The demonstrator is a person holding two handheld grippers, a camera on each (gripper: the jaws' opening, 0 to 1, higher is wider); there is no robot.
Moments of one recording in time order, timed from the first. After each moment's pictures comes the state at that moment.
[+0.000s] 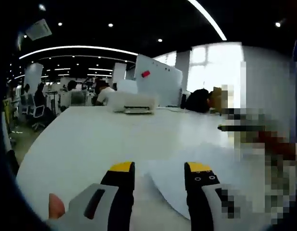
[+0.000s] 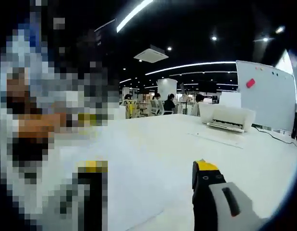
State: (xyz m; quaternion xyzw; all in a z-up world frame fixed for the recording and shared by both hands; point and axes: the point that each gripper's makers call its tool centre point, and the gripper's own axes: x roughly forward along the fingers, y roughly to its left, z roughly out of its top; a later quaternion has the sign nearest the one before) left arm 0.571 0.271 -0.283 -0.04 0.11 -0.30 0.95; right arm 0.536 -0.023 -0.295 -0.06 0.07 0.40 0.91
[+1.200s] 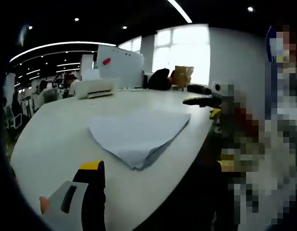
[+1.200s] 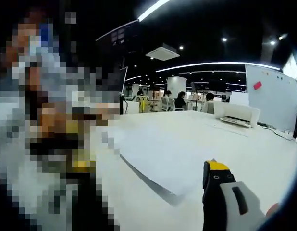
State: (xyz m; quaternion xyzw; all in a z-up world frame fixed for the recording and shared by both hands) left arm 0.381 0.236 -0.340 0.04 0.16 -0.44 0.88; right arm 0.398 -0.003 -0.326 -0.07 0.08 0.43 0.89
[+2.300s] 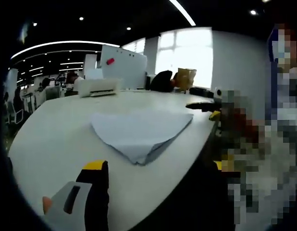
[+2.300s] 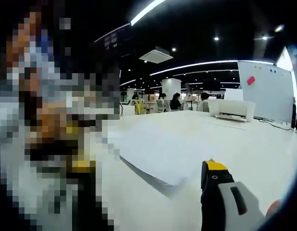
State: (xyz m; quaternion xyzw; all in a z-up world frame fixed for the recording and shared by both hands) left arm 0.386 0.239 -0.350 0.02 0.16 -0.43 0.89; right arm 0.400 -0.016 -0.336 -0.03 0.08 0.42 0.91
